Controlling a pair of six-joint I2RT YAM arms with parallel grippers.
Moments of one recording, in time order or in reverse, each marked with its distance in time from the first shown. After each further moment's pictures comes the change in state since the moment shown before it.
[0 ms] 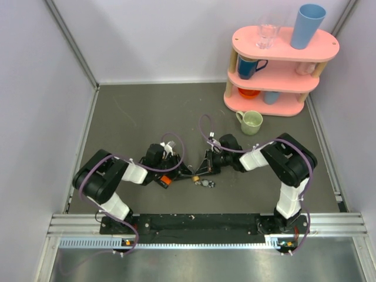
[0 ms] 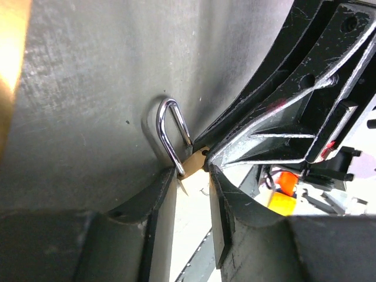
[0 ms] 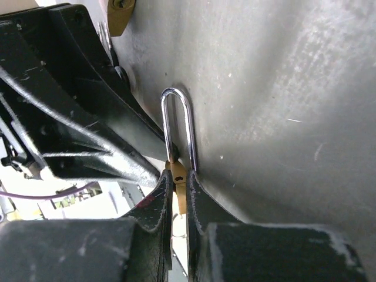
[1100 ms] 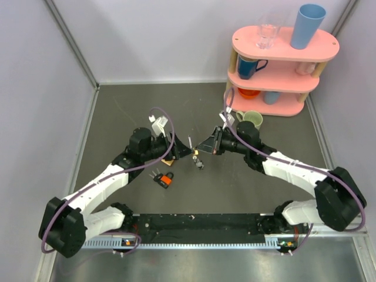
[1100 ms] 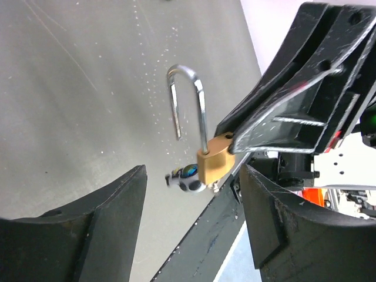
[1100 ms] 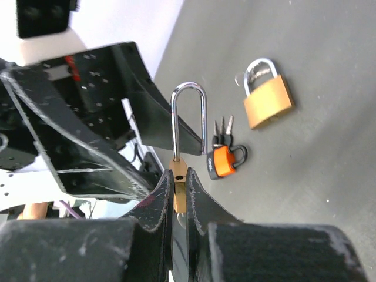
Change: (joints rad) left arm 0.001 -0.563 0.230 -0.507 -0.142 0.227; right arm 0.012 -0.510 0.026 -0.094 0.221 -0.002
